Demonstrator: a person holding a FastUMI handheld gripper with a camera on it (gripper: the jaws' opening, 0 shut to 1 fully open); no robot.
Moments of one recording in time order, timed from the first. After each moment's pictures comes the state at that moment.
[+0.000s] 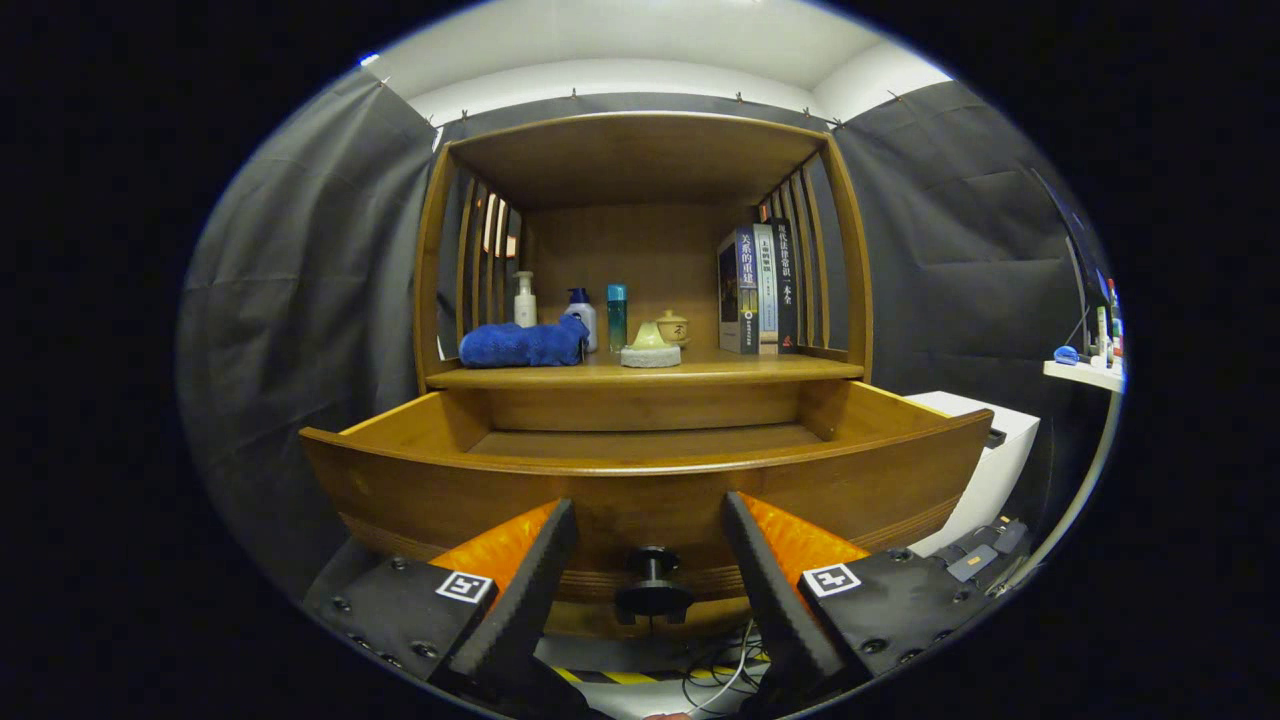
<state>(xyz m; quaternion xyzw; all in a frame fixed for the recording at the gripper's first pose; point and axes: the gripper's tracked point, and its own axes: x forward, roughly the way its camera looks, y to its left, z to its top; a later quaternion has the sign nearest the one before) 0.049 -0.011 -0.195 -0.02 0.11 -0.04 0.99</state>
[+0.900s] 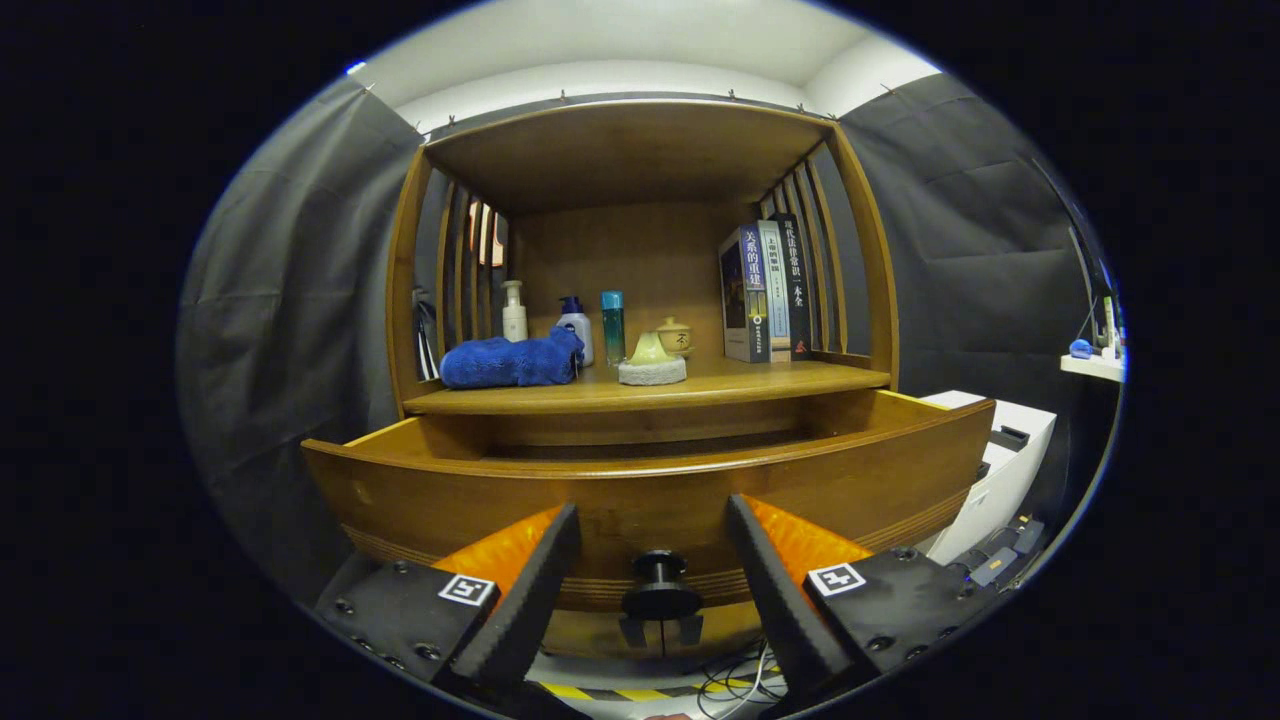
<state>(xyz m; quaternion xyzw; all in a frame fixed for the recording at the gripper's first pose) 0.110 -0.015 -0.187 0.00 0.12 -0.04 0.99</state>
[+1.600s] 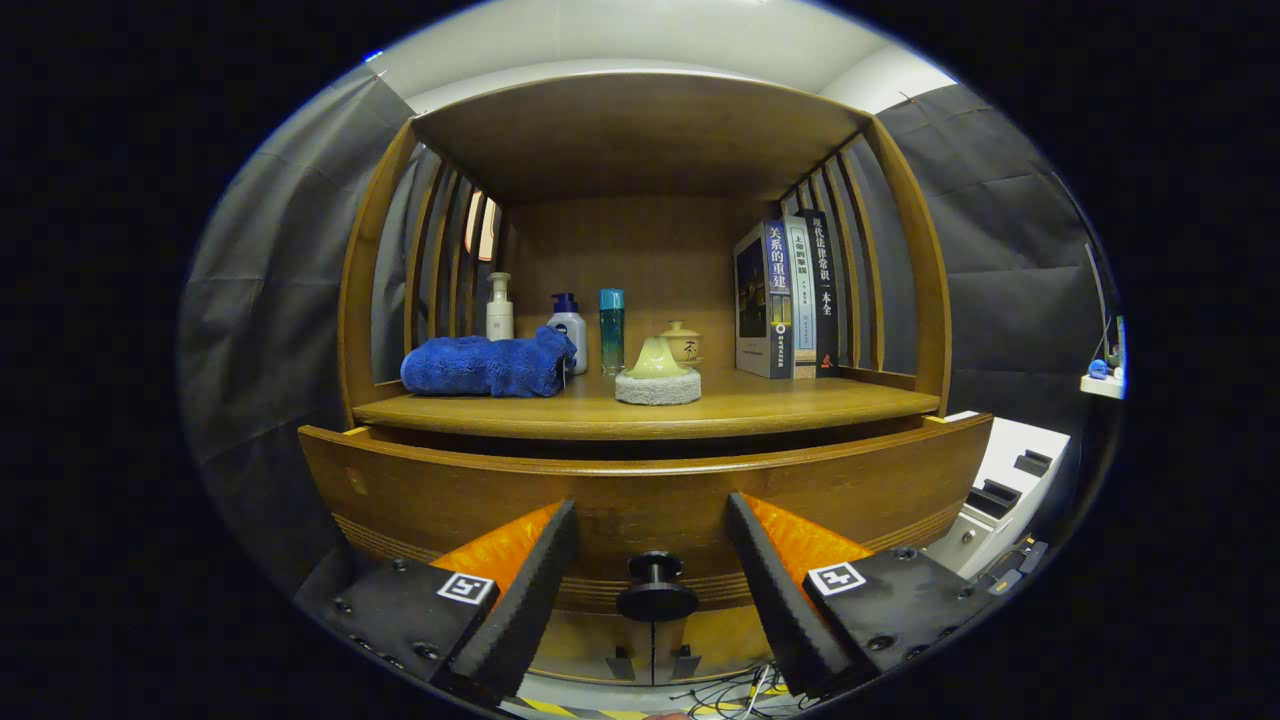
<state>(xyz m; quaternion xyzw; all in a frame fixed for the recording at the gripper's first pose) 0.185 -0.022 -0.198 -0.02 0.12 -0.04 0.99</state>
